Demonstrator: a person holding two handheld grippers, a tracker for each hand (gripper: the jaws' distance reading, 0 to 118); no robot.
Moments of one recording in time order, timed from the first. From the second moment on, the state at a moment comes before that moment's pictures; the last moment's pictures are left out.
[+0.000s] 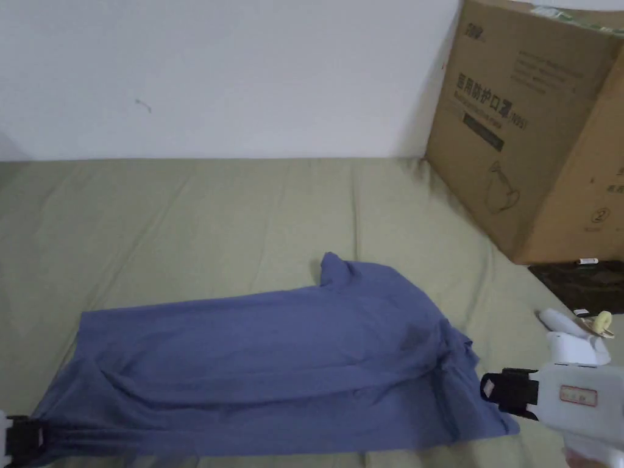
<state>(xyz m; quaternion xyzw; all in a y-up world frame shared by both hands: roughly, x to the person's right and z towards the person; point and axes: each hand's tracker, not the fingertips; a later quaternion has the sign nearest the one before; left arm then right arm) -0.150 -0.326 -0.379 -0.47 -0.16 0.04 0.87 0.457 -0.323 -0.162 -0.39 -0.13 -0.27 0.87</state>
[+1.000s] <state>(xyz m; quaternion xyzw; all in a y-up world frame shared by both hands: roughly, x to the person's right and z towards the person) -0.203 -0.306 -0.301 -0.50 -0.18 -0.01 0.84 0.452 -0.322 -0.085 -0.51 -0.11 -0.22 0.82</state>
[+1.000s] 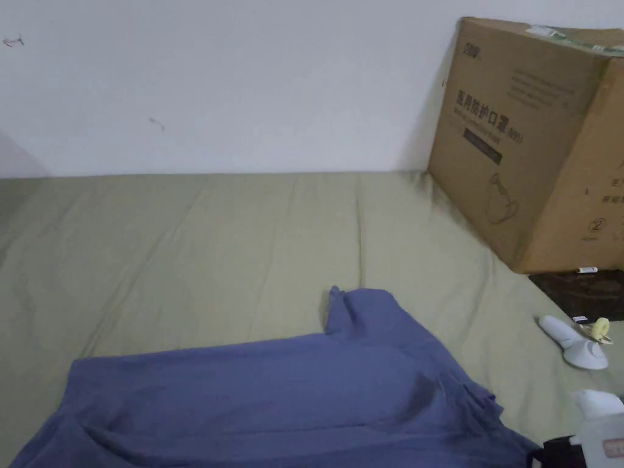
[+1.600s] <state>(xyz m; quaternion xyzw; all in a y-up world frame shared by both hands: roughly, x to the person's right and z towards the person) -0.240 -0.295 -0.268 -0.46 -0.18 0.04 0.87 0.412 -0.304 -0.070 -0.47 -0.16 -0.11 0.86</state>
